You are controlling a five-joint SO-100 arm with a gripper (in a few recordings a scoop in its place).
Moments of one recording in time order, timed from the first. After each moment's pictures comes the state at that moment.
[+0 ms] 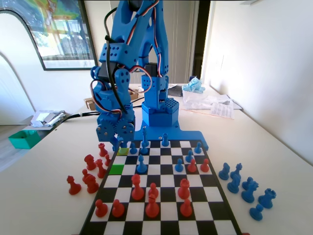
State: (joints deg) arm 32.1 87.2 138.0 33.7 -128.6
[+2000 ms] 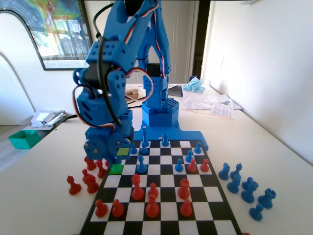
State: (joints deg) arm 24.2 75.0 115.7 43.0 -117.6
